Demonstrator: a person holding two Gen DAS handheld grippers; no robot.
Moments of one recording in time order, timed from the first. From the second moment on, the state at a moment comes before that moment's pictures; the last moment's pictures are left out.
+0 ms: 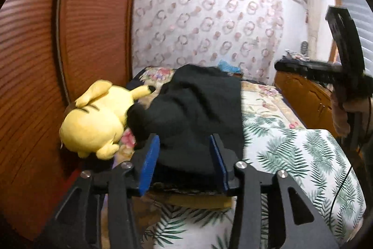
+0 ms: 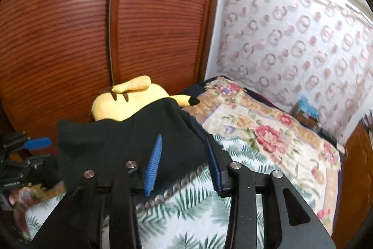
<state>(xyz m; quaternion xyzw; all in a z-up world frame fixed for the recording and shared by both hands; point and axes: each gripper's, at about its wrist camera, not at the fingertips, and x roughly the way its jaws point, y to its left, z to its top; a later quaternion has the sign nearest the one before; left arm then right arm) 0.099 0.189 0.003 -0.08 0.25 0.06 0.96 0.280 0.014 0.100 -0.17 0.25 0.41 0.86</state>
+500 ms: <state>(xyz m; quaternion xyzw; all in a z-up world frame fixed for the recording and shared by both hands) 0.075 0.087 0.039 -0.02 0.23 -0.02 0.97 0.167 -0.126 0.092 -0.08 0.24 0.33 0.91</state>
